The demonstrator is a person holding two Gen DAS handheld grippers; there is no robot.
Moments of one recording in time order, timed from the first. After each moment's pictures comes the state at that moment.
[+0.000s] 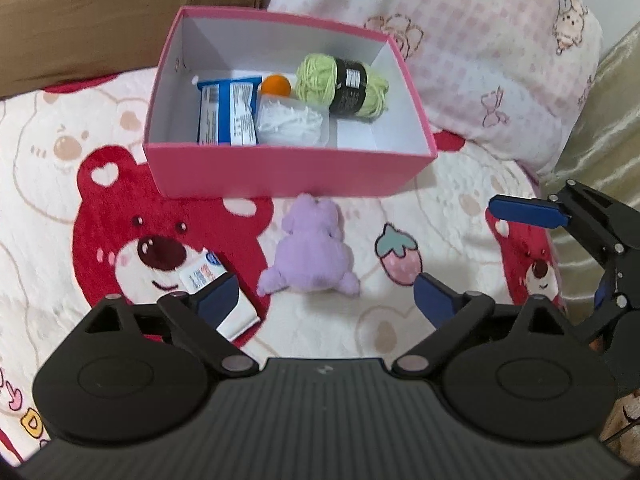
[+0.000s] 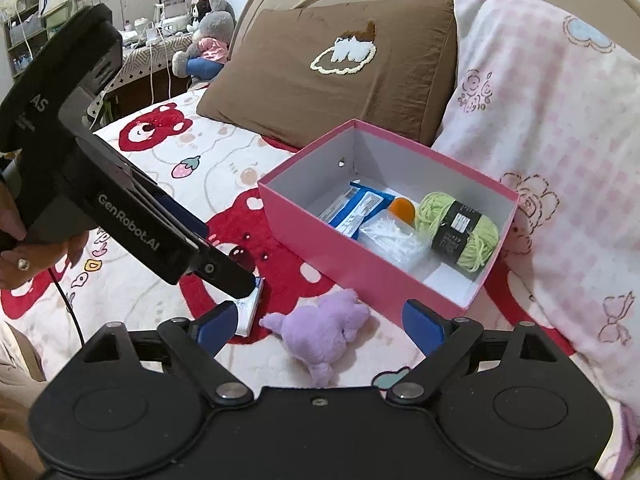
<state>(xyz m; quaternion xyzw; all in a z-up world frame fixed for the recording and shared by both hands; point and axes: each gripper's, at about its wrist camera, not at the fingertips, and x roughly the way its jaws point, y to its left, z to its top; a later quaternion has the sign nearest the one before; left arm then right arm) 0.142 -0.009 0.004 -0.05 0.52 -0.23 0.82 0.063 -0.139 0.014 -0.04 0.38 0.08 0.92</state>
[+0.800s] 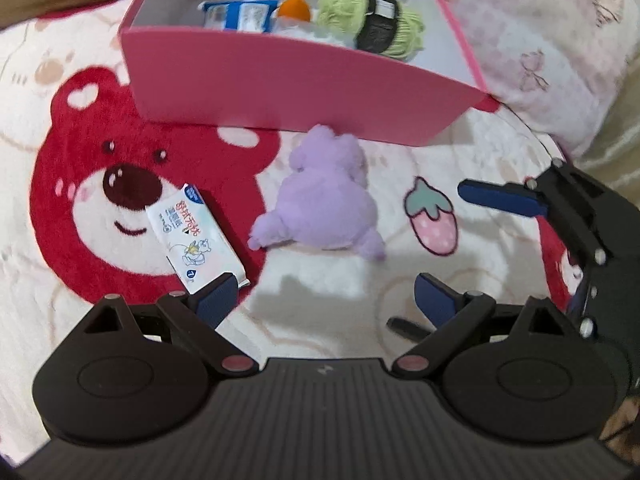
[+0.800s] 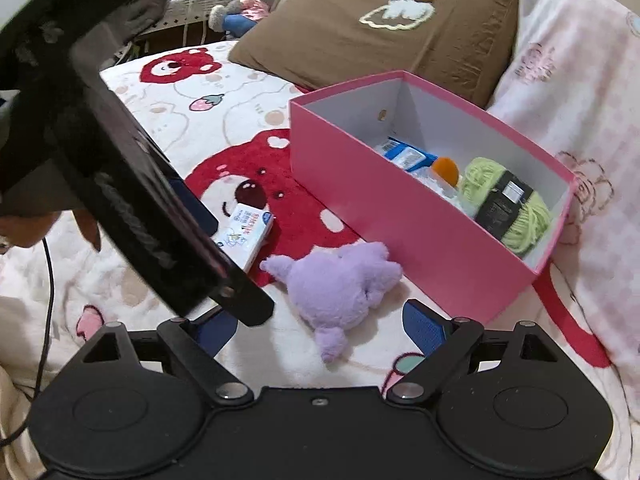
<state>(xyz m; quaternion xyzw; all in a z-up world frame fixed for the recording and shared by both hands) 0.139 -0.022 -0.081 -0.08 0.55 -0.21 0.81 0.067 -0.118 -0.072 -0.13 0.39 0.12 0.90</state>
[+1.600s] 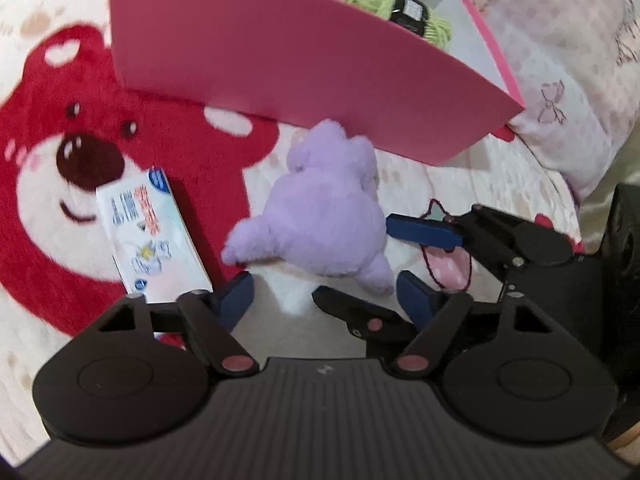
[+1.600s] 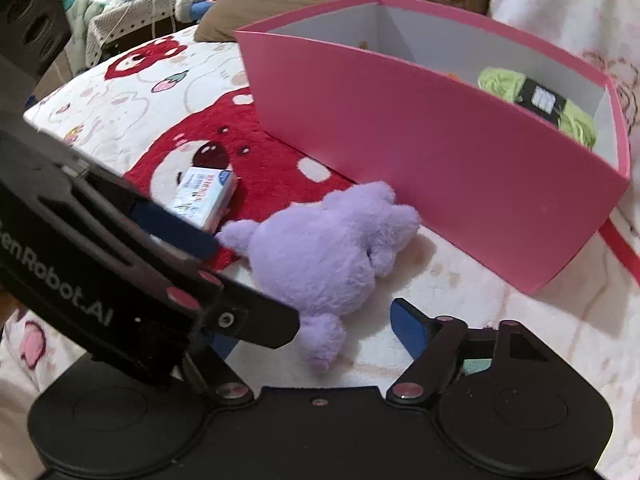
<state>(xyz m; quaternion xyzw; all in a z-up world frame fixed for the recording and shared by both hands) 0.151 -0.032 -0.131 -0.15 0.52 -0.20 0.82 0.114 -0.152 -0.146 -0.02 0.43 0.10 0.90</state>
